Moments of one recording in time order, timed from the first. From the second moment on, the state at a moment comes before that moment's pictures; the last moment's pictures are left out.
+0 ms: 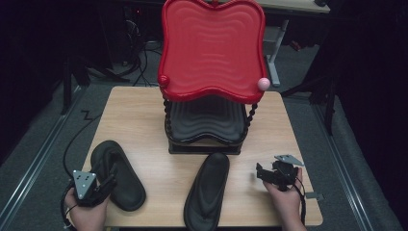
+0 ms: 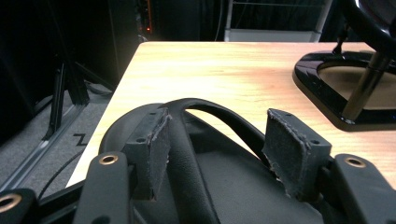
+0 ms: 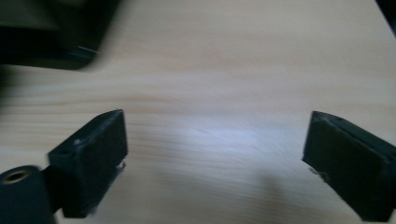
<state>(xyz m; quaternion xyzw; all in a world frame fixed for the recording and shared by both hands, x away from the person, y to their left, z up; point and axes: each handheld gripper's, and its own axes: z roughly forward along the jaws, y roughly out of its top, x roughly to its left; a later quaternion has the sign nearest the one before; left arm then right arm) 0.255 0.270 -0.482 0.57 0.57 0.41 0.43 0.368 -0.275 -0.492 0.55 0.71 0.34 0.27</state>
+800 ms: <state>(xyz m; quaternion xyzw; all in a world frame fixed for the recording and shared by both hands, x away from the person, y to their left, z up) 0.262 0.264 -0.481 0.59 0.56 0.40 0.42 0.348 -0.292 -0.493 0.54 0.71 0.38 0.24</state>
